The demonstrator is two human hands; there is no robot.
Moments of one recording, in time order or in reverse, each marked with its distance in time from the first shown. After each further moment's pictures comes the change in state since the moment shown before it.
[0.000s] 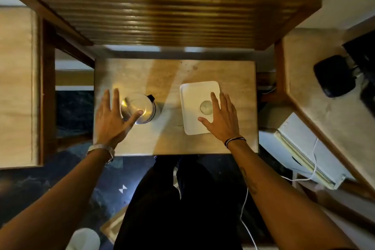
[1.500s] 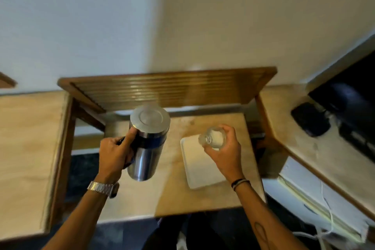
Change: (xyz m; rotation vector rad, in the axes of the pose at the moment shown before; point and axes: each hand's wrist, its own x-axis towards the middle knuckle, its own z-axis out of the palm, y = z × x) left_hand -0.003 0.100 -0.130 -0.917 0.126 0.030; right_hand -0.023 -0.039 -0.094 0.872 0.546 0.008
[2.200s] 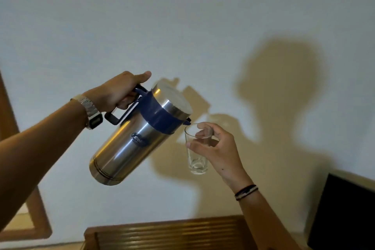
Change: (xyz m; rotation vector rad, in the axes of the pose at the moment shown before) left_hand -0.046 0.596 -0.113 0.270 -0.112 0.621; right_hand 0.040 -0.449 -0.189 0.462 -0.040 -0.625
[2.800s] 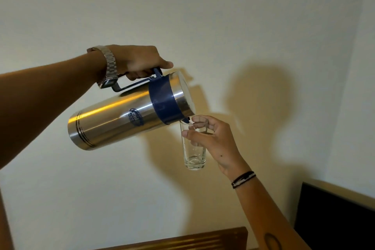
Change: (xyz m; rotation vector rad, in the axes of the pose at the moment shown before) left_hand 0.003 0.154 0.021 0.550 -0.163 0.146; right_hand 0.019 -0.060 -0.039 0.033 0.033 -0.046
